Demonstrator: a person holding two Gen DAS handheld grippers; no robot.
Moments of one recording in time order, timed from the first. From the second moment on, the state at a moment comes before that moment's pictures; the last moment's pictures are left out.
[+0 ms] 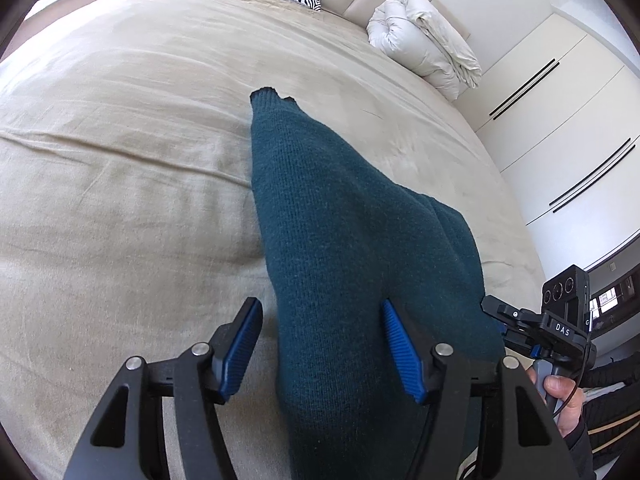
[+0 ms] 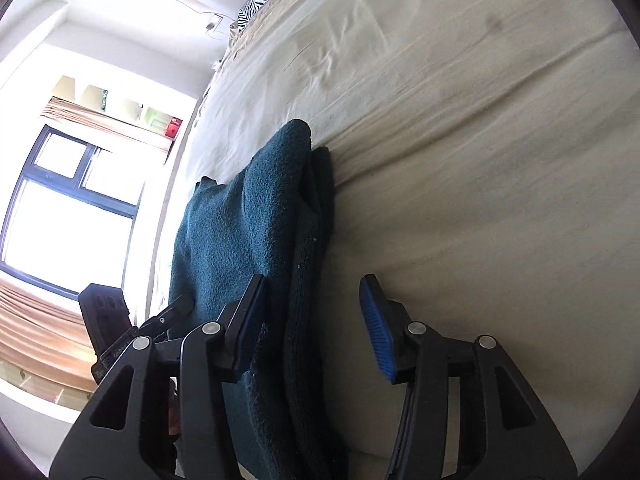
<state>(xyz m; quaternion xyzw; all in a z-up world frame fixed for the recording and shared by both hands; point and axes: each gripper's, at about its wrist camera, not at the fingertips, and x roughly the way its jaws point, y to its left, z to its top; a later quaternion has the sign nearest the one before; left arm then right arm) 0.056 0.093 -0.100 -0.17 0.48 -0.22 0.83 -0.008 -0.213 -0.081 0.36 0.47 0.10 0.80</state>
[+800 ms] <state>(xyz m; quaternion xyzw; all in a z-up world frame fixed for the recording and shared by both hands) -0.109 0.083 0.143 0.02 0.10 -0.02 0.99 -0.191 -0.145 0.215 0.03 0.05 -0.06 1.00</state>
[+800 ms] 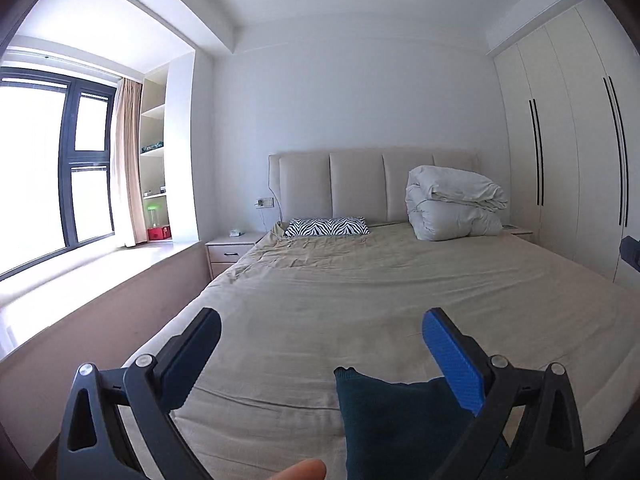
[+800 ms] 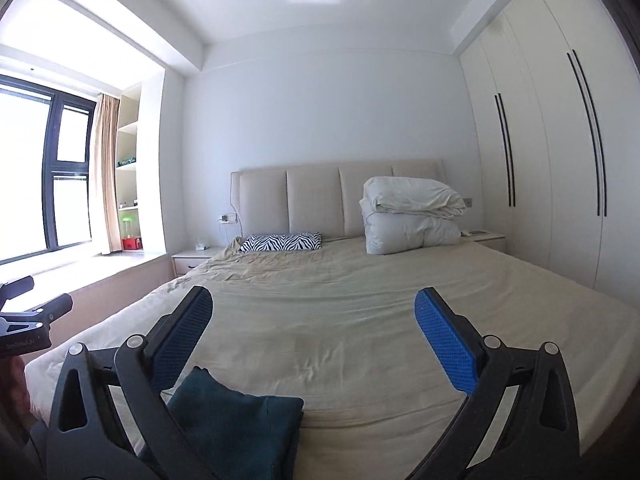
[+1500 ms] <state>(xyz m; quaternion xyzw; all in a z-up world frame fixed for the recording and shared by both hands) -0.063 0.054 0.016 -0.01 0.36 -0.06 0.93 -0.143 -0.122 0.100 0.06 0.33 -0.12 0.94</state>
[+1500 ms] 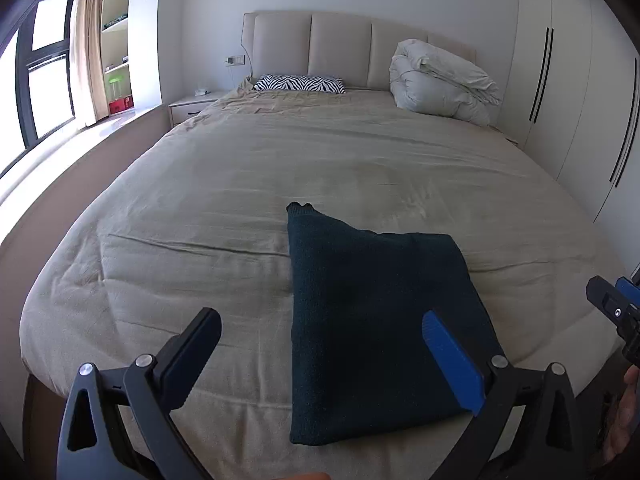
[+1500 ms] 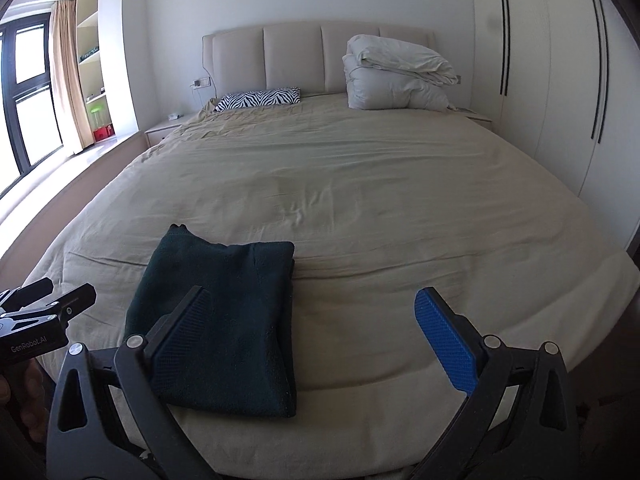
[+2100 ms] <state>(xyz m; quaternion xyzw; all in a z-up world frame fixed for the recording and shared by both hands) -0.054 0.059 0.001 0.00 0.38 -0.04 0.92 -0.124 -0.124 0.065 0.06 0.38 -0.12 0.91</state>
